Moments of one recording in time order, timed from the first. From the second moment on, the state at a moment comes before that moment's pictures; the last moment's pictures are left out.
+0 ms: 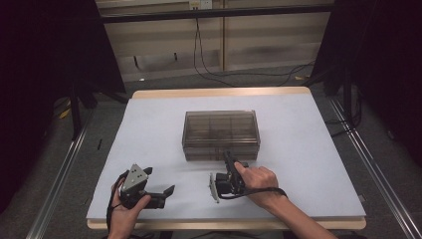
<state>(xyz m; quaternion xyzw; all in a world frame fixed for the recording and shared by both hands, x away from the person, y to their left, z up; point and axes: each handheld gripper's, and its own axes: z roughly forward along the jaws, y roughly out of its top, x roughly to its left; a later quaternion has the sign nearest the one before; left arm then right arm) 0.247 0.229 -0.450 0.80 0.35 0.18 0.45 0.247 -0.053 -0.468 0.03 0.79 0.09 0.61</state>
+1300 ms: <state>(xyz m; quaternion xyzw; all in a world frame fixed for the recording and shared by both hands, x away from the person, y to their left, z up) 0.247 0.228 -0.451 0.80 0.35 0.18 0.45 0.260 -0.050 -0.473 0.05 0.78 0.09 0.62</state>
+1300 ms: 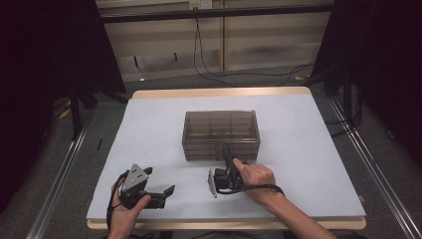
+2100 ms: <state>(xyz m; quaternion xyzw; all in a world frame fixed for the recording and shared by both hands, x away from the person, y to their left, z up) 0.247 0.228 -0.451 0.80 0.35 0.18 0.45 0.241 -0.050 -0.468 0.05 0.79 0.10 0.61</state>
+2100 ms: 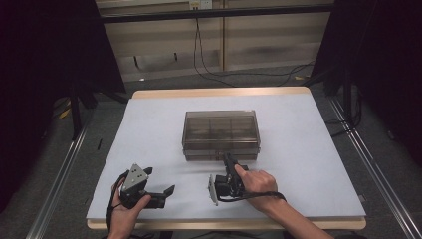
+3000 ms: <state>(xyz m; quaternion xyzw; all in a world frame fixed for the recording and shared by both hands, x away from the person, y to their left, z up) 0.247 0.229 -0.451 0.80 0.35 0.18 0.45 0.253 -0.094 -0.422 0.17 0.84 0.34 0.38</state>
